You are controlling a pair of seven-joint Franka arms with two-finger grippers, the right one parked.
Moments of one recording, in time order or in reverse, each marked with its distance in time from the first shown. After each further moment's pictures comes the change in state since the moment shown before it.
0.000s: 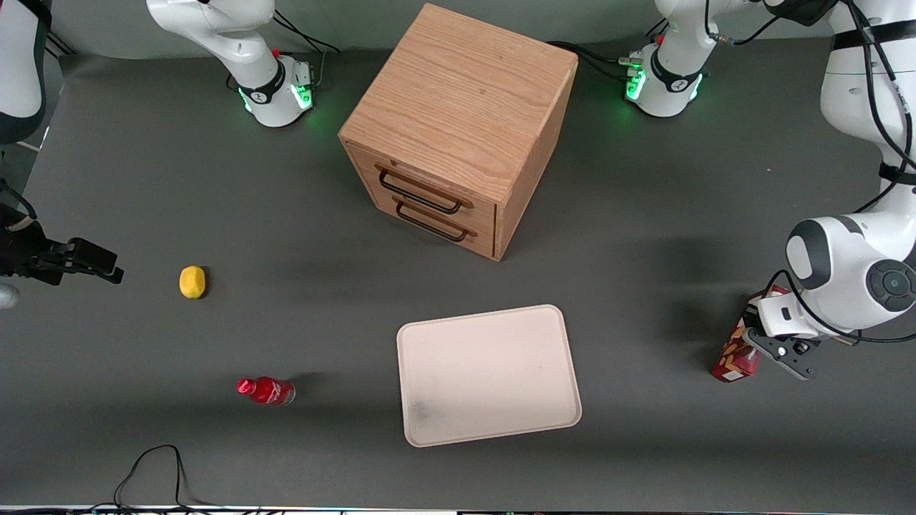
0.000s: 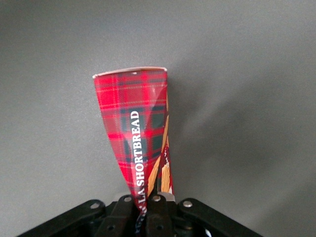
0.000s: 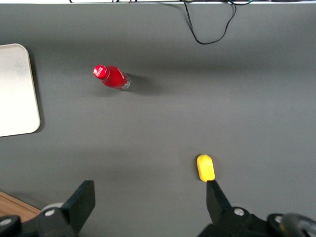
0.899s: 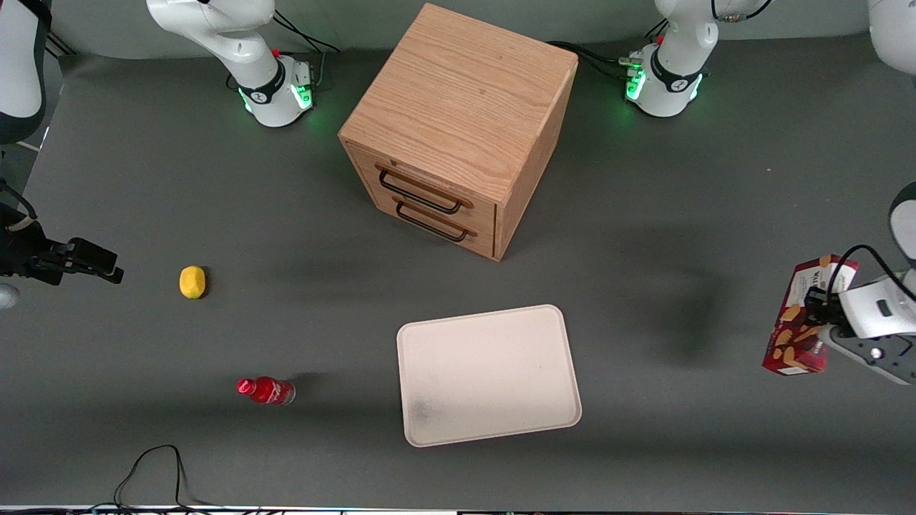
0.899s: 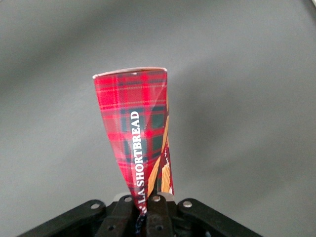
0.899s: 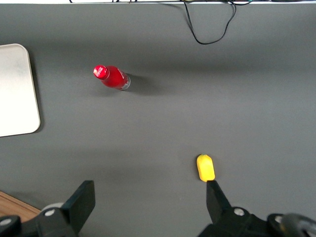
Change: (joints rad) arm -0.002 -0.125 -0.001 0.346 -0.003 -0.561 -0.189
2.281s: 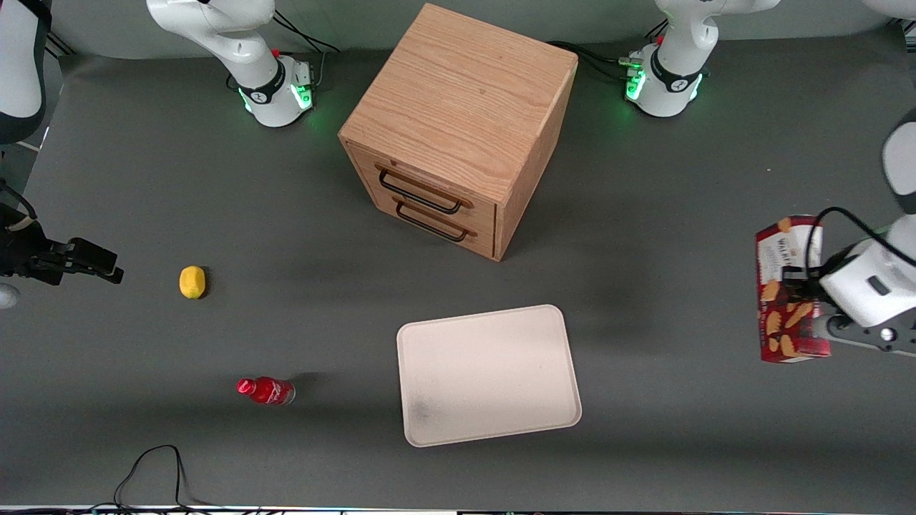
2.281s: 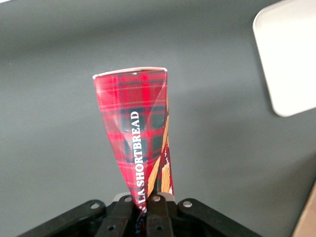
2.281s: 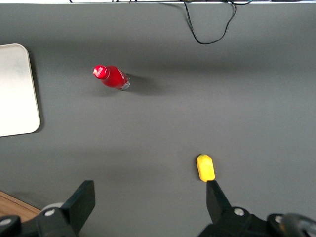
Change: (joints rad) arm -0.194 -0.059 -0.008 0.164 0.034 -0.224 -0.540
